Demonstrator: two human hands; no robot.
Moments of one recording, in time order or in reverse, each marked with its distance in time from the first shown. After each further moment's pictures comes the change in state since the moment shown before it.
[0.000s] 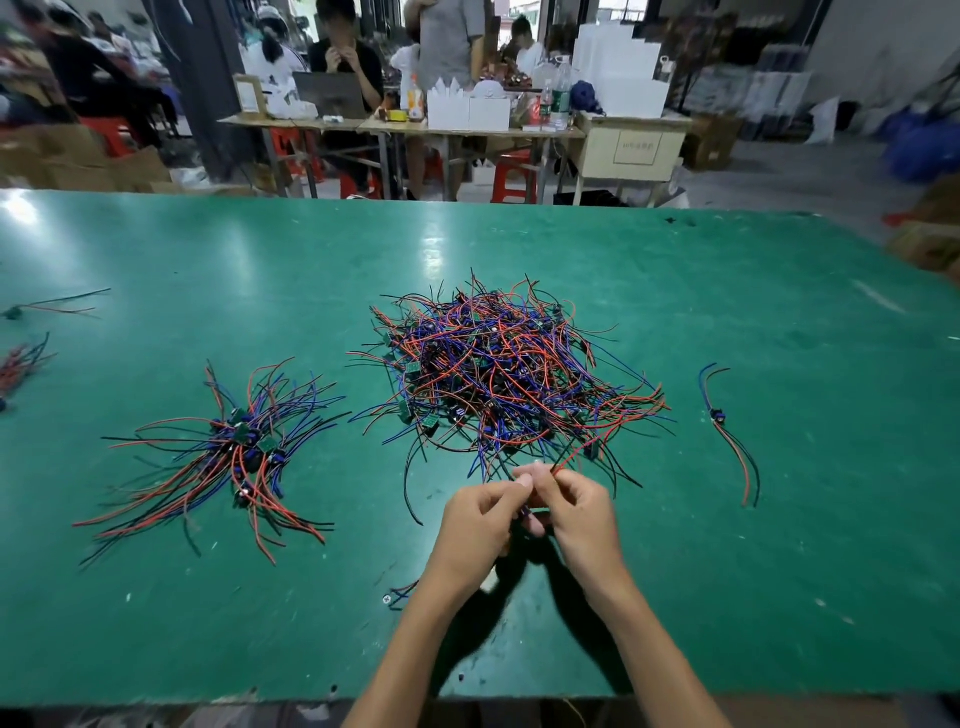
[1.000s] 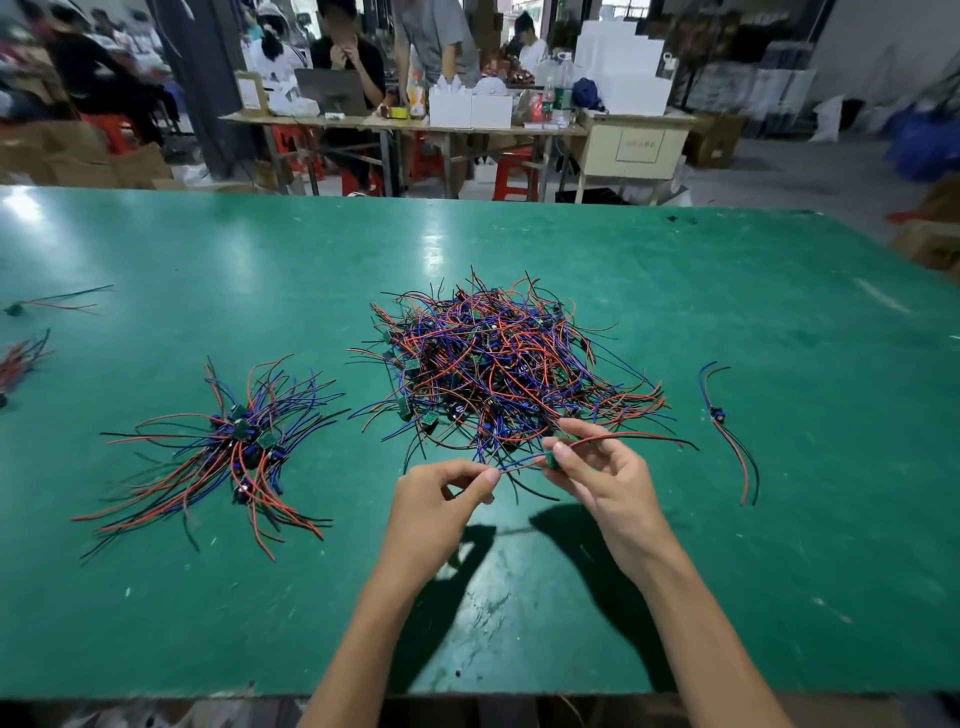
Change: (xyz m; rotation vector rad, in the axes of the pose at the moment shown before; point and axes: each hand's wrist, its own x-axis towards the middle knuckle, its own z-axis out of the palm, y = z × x) left_hand -0.001 0.012 -0.038 0.303 0.182 0.124; right_hand 0.017 -0.026 -0.031 0.455 -0.065 0.078
